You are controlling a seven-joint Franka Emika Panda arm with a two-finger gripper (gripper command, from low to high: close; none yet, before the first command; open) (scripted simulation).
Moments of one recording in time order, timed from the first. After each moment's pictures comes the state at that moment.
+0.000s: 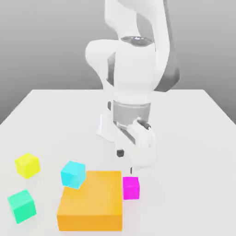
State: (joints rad) arm -0.38 -0.09 0.47 -2.81 -0.02 2.81 2.23
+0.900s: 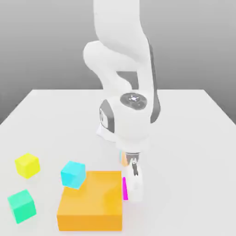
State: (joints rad) arm -0.12 0.26 0.13 -2.81 -0.39 3.07 2.70
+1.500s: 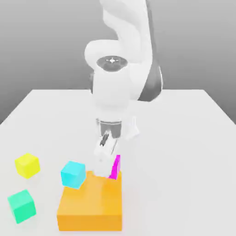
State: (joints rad) arm -0.39 -0.17 0.23 -2.79 0.02 2.62 2.64
